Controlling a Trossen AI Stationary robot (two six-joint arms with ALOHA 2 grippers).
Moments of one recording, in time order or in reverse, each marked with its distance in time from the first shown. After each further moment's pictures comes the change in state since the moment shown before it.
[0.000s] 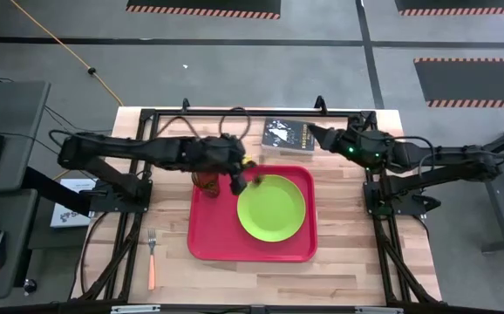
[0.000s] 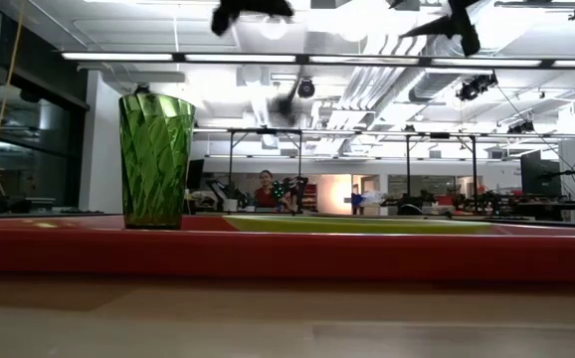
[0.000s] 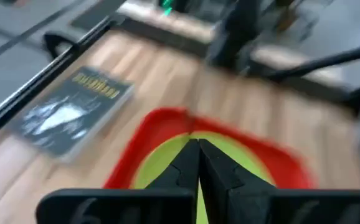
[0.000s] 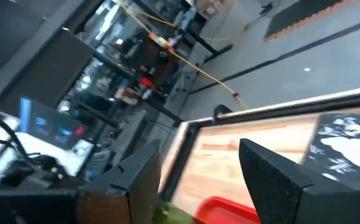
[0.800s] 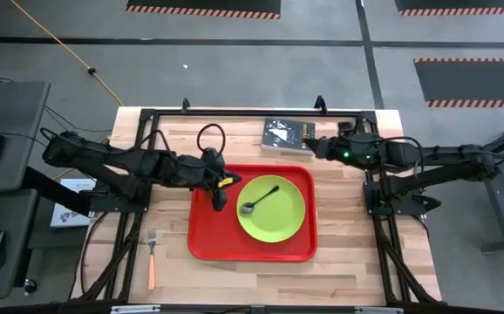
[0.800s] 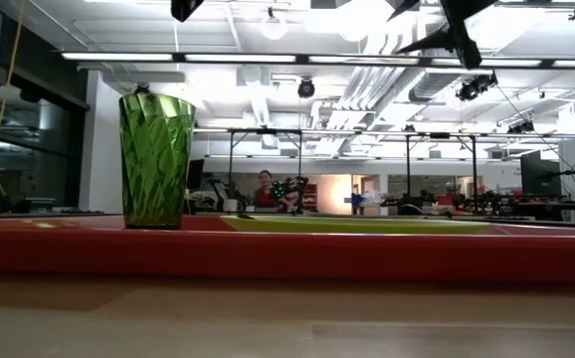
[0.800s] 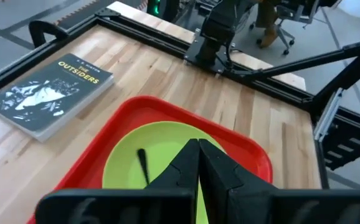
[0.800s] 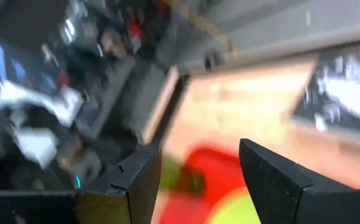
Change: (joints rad) left arm -0.159 -0.160 -0.140 0.022 -0.119 -0.142; right arm 0.001 0.037 0.000 -0.115 -0.179 0.064
